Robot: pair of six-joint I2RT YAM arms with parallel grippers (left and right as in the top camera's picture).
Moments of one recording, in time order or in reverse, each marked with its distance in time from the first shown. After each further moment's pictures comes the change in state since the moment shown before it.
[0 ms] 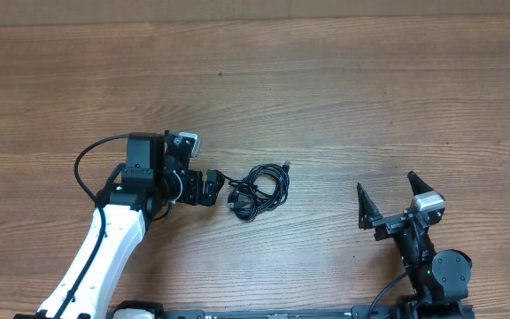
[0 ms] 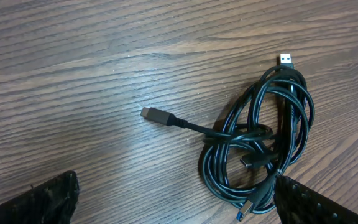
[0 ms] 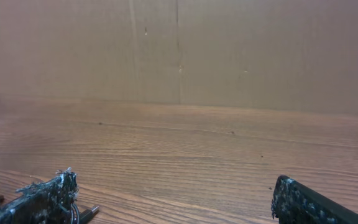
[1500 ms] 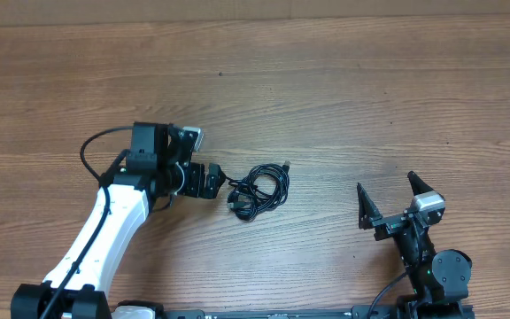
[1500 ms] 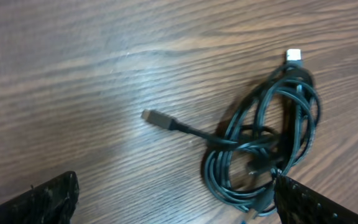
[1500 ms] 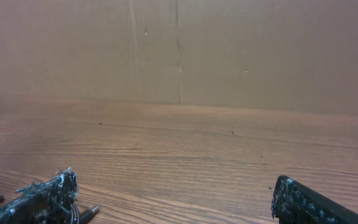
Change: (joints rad) left arm -0.014 0.112 0.111 -0.083 -0.001 0.022; right arm 0.000 0.000 0.000 0.000 0.000 0.000
